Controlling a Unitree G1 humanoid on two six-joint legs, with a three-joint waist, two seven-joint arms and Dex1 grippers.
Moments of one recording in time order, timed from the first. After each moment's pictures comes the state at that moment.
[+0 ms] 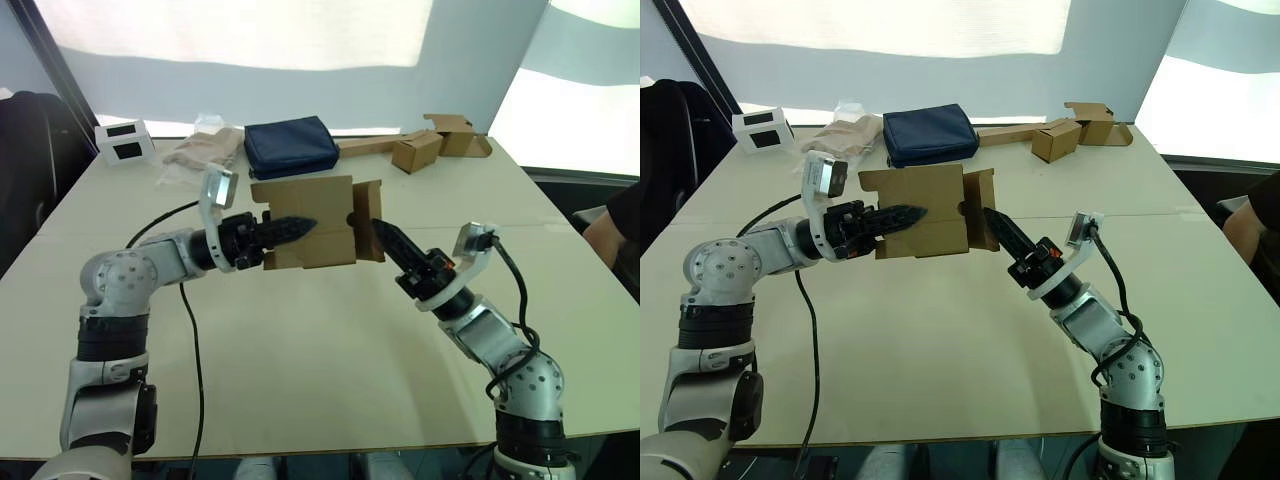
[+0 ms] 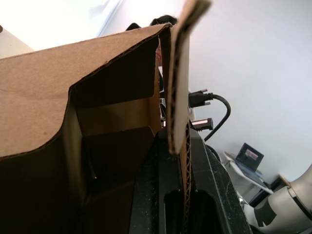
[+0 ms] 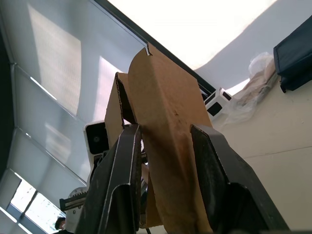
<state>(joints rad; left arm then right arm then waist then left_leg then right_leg) -0.72 0.50 0.18 0.01 -1.08 1.10 -0.91 -0.27 -0.21 -0.21 -0.32 1.37 0.70 0.32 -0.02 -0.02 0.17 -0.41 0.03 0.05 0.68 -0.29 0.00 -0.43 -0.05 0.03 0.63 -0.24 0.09</state>
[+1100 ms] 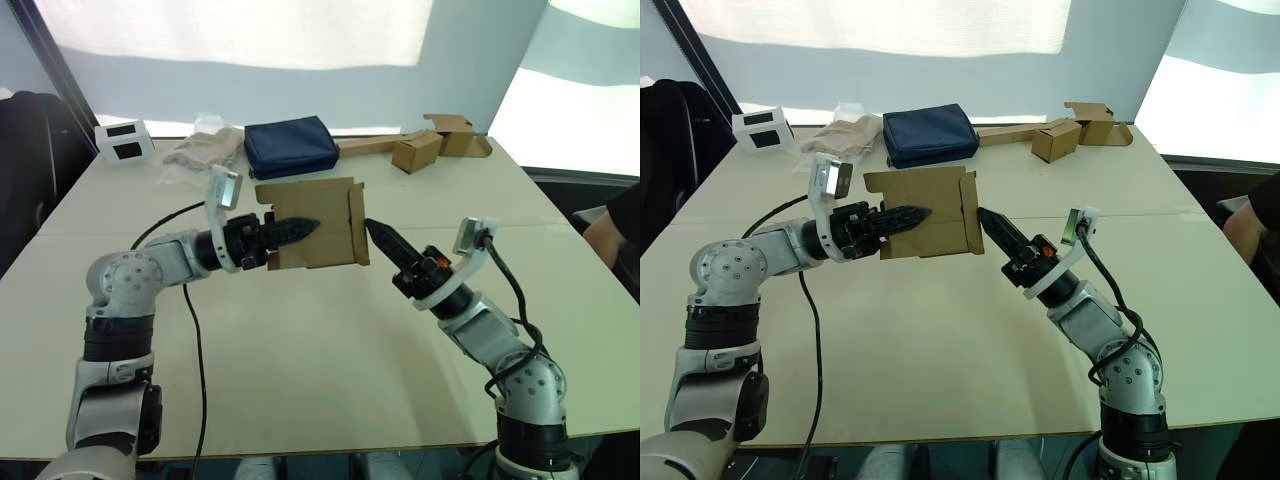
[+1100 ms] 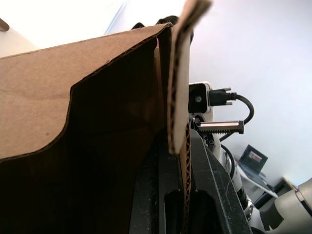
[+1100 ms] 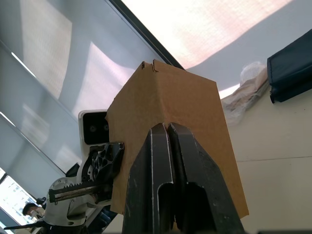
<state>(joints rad) -0.72 0.47 0.18 0.01 -1.06 1.10 -0.88 -0.26 -0.23 -0.17 -0.41 1.28 0.68 0.29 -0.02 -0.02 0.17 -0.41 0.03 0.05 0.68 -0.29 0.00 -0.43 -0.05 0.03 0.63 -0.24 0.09</state>
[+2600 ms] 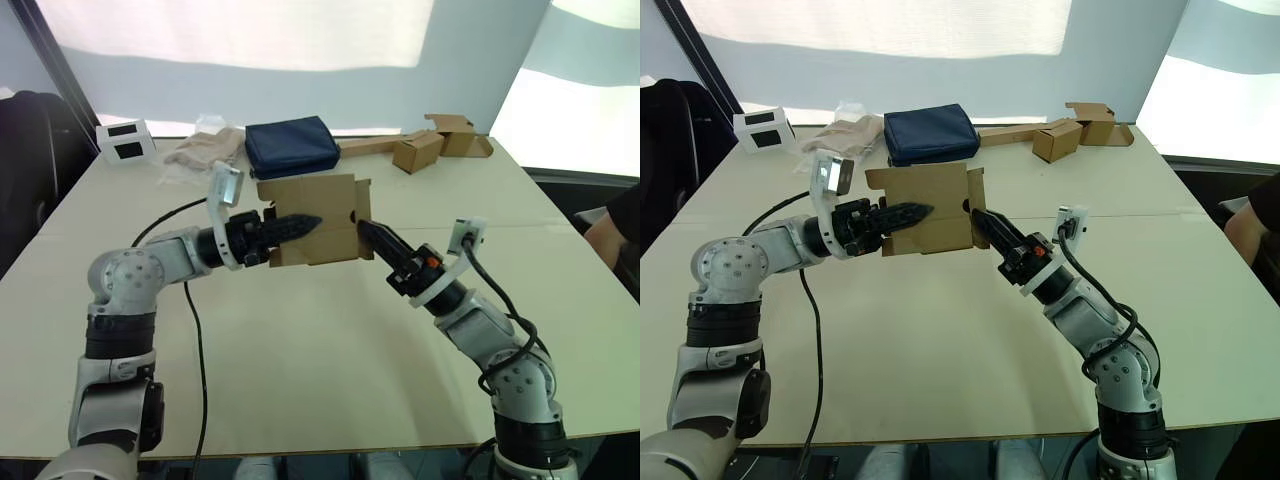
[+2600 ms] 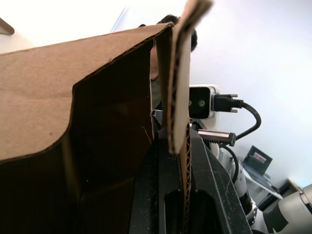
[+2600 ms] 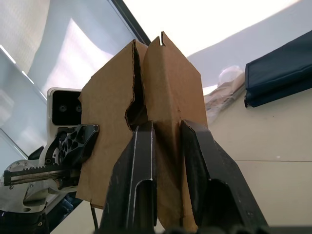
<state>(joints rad) -0.74 0.47 0.18 0.01 -1.05 1.10 -0.86 -0.28 -0.23 -0.12 -0.43 1.11 0.62 0.29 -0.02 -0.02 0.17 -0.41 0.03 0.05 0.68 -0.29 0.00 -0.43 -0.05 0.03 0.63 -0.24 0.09</state>
